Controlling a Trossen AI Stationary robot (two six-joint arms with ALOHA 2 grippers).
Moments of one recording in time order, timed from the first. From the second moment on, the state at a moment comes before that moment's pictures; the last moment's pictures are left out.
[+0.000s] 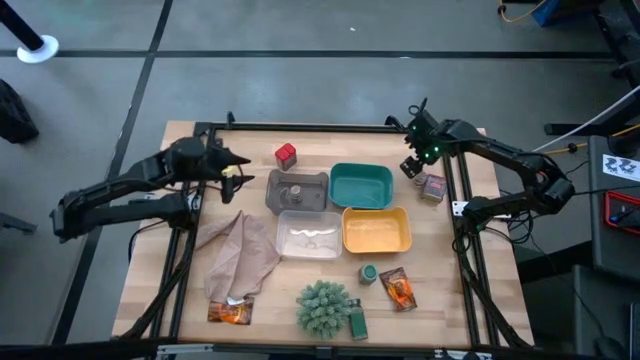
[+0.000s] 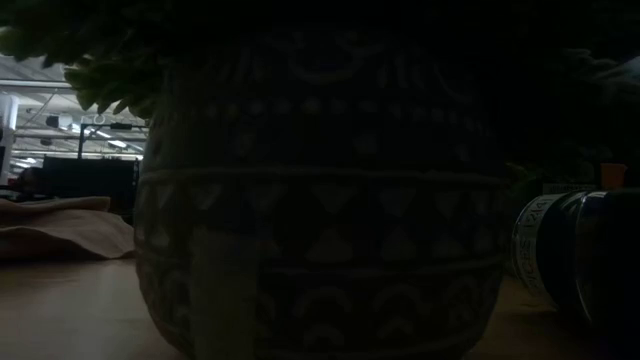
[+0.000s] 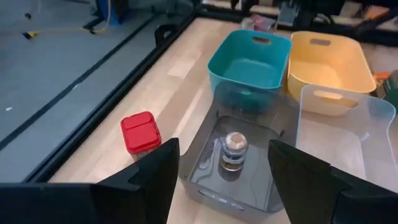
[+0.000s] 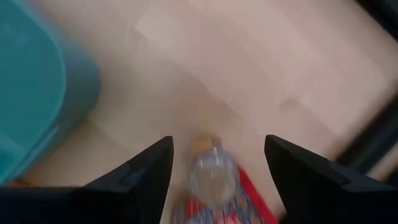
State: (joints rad) left arm 0.45 0.55 0.59 -0.49 0.06 0.05; right arm -0.82 1.30 0.91 -0.93 0.03 0.05
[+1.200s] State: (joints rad) left arm 0.45 0.38 0.27 -0.28 0.06 -0.03; right arm -0.82 1.31 0.71 -0.81 0.01 0.06
